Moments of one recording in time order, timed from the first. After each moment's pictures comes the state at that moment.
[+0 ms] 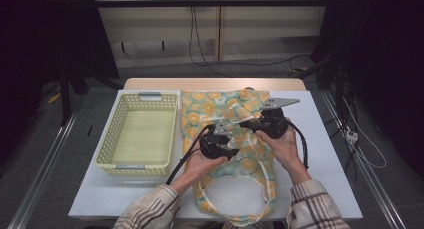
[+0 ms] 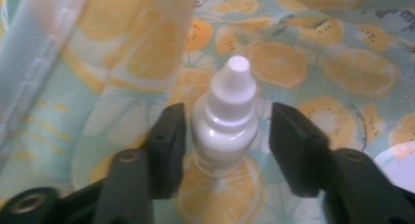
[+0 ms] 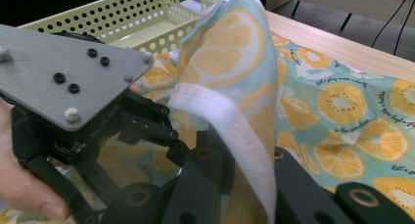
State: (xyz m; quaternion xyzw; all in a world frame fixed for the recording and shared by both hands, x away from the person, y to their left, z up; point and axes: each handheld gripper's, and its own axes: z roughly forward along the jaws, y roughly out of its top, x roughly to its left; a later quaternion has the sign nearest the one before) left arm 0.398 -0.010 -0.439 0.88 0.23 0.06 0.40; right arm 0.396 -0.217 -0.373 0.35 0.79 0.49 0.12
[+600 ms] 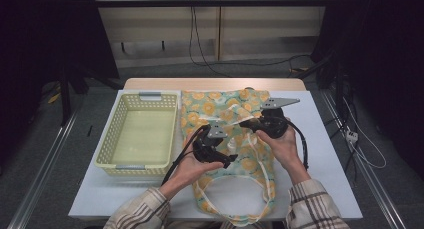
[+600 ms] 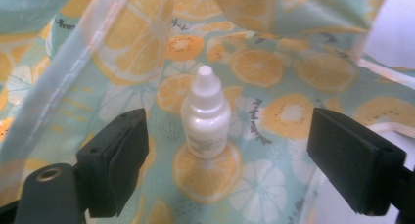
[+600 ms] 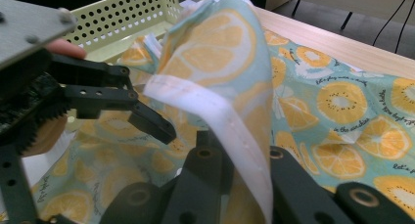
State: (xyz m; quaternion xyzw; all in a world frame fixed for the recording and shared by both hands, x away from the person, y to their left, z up) left arm 0.379 0.008 -0.411 0.89 0.21 0.07 0.41; right arm 0.398 -0.218 -0.375 0.36 0.79 0.49 0.12
